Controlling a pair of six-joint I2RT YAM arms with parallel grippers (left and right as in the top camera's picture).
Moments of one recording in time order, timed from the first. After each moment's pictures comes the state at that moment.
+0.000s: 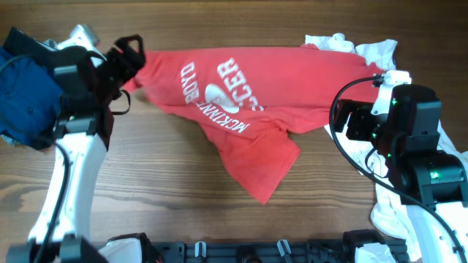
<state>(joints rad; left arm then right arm) 0.10 1.39 1.00 -0.08 0.29 -0.68 0.09 0.98 1.09 -0.87 0.04 0.18</state>
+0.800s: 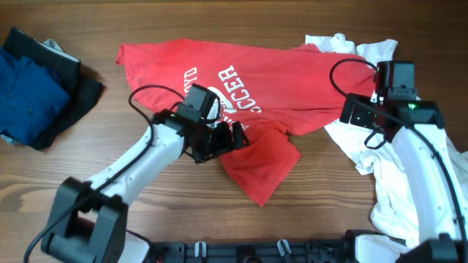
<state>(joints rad) -0.47 1.61 0.96 -0.63 0.48 -0.71 -0.06 1.40 1.09 -0.88 0.18 0.21</state>
